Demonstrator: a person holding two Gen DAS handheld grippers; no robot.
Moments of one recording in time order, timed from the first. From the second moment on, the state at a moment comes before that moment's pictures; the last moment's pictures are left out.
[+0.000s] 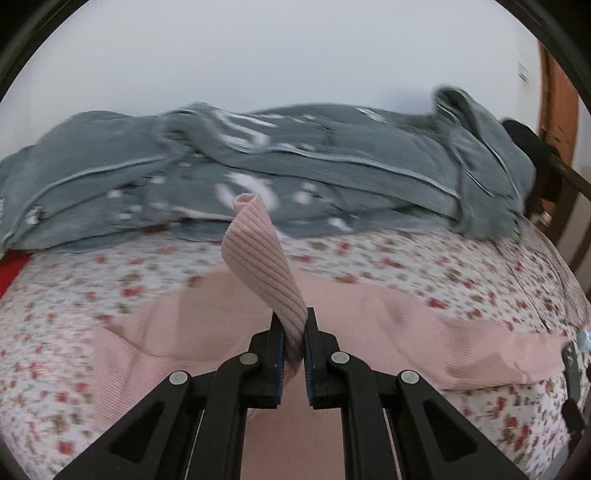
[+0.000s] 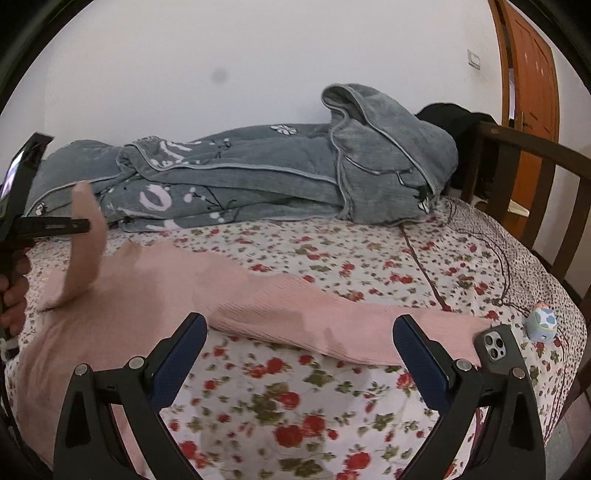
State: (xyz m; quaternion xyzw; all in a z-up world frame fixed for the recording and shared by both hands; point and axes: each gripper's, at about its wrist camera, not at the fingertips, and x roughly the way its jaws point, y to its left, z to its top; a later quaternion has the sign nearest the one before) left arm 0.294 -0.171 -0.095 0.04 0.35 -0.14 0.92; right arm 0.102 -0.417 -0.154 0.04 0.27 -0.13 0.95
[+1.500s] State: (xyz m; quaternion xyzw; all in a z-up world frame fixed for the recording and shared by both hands) left arm 0.353 0.025 -0.191 -0.02 0.43 -0.06 0.90; right arm 0.254 -0.341 -0.224 0.07 0.39 -0.05 0.92
